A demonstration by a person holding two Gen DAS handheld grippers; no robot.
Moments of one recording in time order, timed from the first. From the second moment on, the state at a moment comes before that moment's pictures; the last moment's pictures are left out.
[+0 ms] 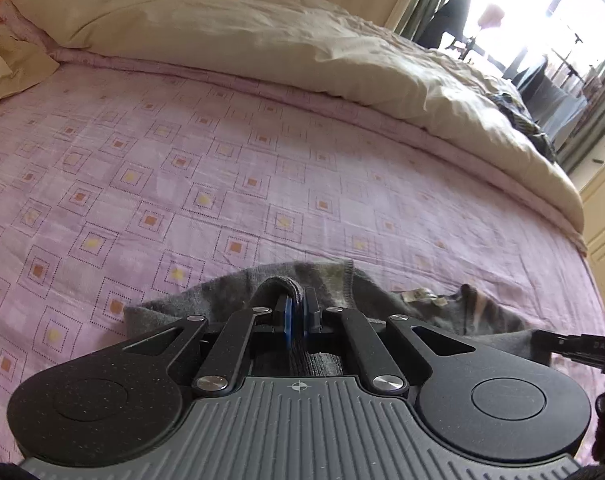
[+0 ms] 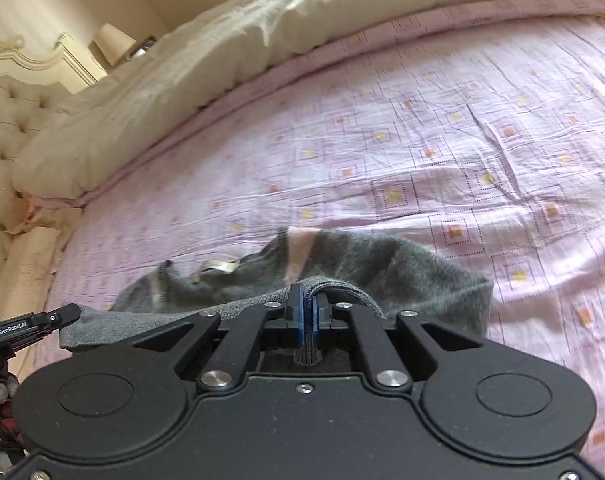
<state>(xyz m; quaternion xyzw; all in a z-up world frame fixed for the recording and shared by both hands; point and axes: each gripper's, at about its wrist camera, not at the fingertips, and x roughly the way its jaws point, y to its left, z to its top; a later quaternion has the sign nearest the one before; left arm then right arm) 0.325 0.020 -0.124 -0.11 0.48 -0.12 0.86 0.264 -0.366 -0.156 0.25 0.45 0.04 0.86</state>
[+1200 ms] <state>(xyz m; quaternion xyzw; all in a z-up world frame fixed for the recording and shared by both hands) 0.307 -0.037 -0.170 0.04 0.53 -0.16 0.83 0.275 -0.255 -0.178 -0.03 0.48 0.12 0.87</state>
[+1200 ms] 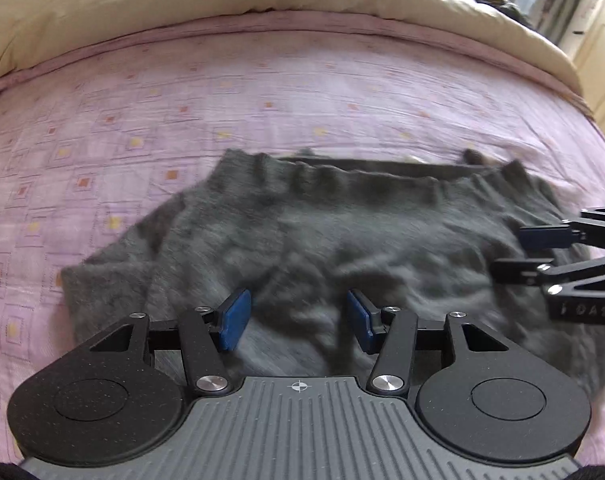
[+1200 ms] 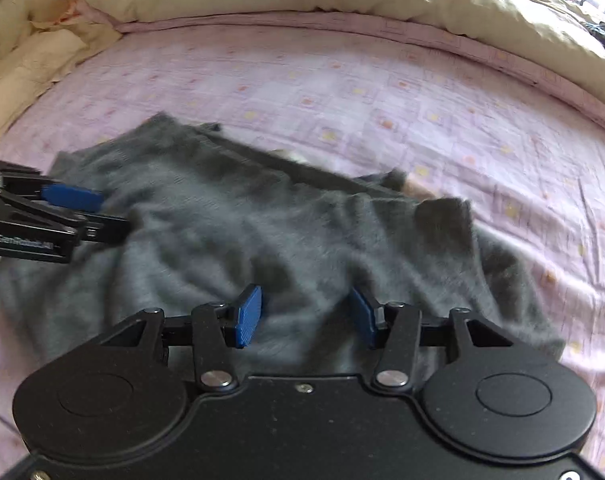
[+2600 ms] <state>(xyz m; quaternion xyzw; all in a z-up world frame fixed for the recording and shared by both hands) 0.256 0.015 -0.138 -0.04 0.56 -0.08 0.82 0.239 -0.326 -0.152 0.10 0.48 0.01 0.87</state>
